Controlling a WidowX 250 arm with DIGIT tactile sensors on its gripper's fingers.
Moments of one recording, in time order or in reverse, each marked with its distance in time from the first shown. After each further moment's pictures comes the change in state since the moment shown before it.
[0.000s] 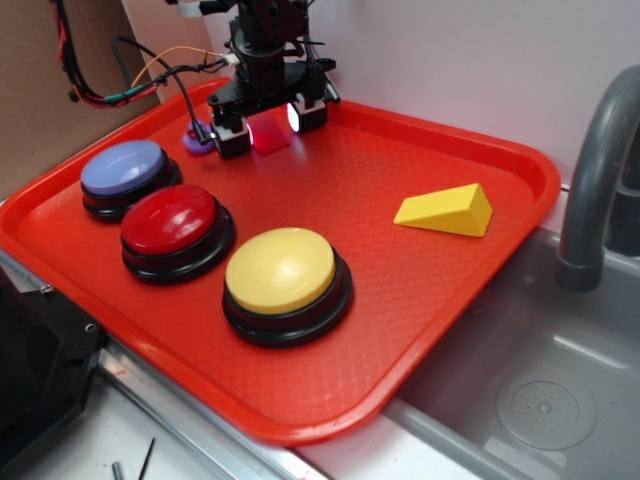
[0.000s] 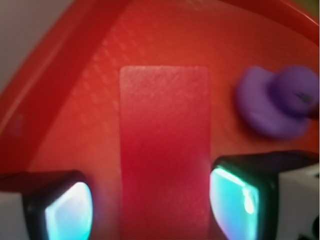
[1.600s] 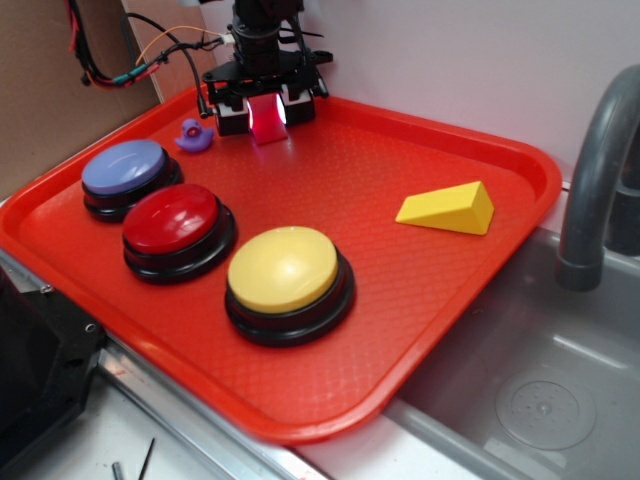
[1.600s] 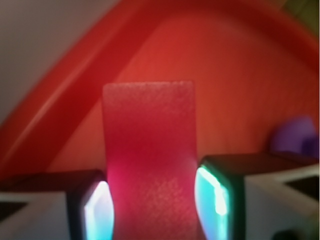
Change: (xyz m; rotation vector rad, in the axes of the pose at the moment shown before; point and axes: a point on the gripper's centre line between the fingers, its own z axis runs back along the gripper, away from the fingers) arm 0.003 -0.006 0.025 -0.057 0.135 -0.291
